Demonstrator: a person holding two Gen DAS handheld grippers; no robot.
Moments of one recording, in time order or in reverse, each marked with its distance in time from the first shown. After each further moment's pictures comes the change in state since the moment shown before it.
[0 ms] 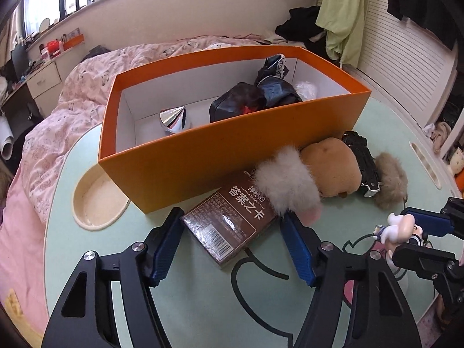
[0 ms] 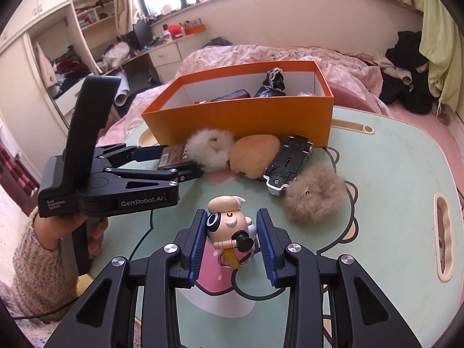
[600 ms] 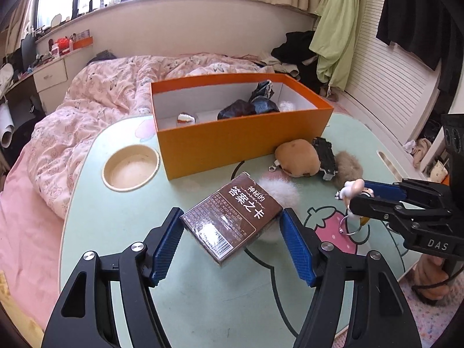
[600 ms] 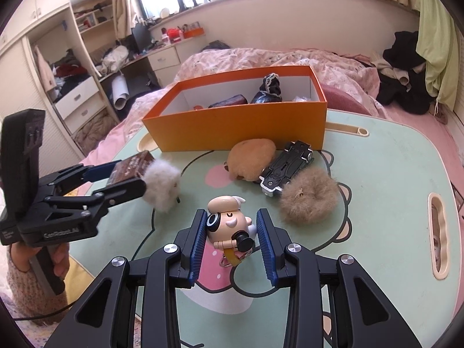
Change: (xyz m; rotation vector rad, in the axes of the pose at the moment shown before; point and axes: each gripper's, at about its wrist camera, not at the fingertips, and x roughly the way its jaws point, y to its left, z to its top) left arm -0.062 0.009 -0.033 -0.067 -0.073 -0.061; right arm -0.009 -0.003 0.000 0.013 -0.011 0.000
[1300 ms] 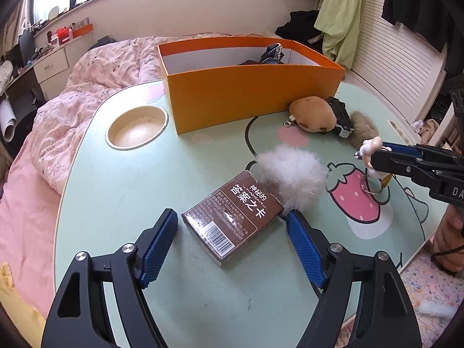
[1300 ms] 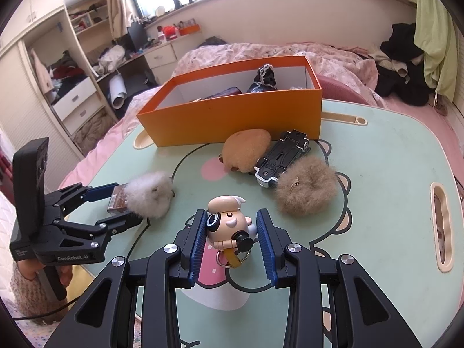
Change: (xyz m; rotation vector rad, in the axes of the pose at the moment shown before) left arm 0.007 0.008 -0.032 0.028 0.074 0.034; right arm 0.004 -0.007 -0.005 0.026 0.018 0.003
